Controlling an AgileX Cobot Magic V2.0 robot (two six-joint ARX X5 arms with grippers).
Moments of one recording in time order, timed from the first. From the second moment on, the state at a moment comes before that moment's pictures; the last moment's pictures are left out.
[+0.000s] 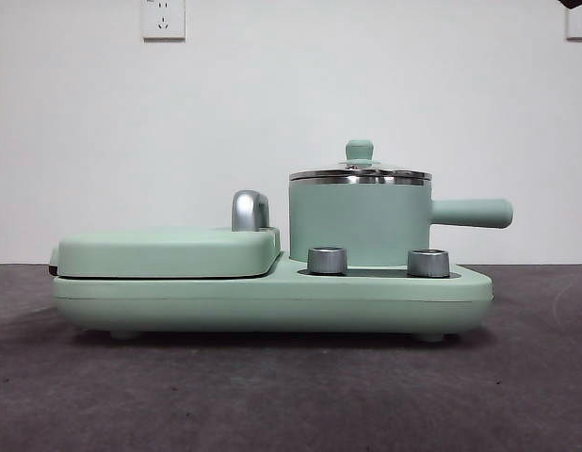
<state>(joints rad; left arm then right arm) -0.12 0.29 0.35 -0.15 0.18 -0.09 0.43 0.68 0.89 -0.75 -0.19 0.09</state>
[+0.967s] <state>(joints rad) -0.02 0.00 0.03 -0.15 0.03 -0.09 0.43 0.68 0.89 -0.74 -0.19 0.09</state>
